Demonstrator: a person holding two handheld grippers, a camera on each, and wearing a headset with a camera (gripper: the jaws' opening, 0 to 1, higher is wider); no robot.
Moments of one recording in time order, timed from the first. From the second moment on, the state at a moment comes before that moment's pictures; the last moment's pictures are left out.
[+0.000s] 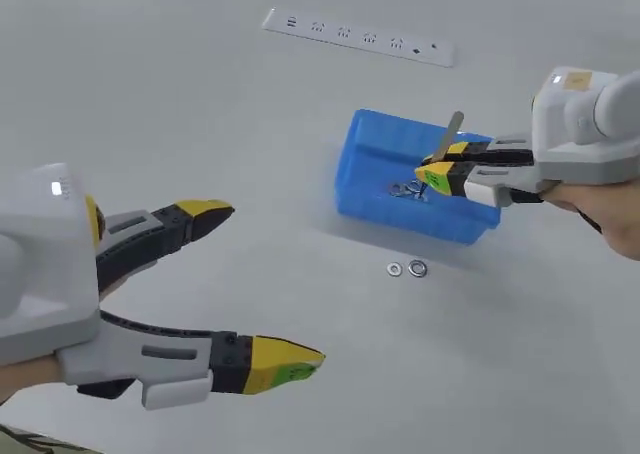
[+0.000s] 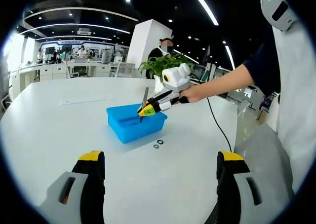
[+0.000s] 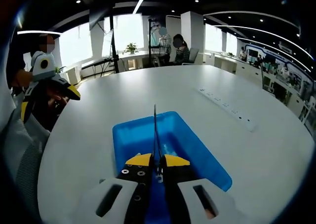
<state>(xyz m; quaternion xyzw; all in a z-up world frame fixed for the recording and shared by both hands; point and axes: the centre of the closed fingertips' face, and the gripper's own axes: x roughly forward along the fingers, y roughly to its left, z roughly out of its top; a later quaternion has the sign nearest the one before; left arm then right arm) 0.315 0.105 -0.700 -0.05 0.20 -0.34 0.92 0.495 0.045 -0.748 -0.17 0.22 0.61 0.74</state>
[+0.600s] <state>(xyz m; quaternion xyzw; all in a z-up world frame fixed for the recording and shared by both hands) 0.440 0.061 -0.649 -0.06 0.10 -0.39 0.91 0.479 0.047 -0.720 -0.21 0.19 0.64 0.71</state>
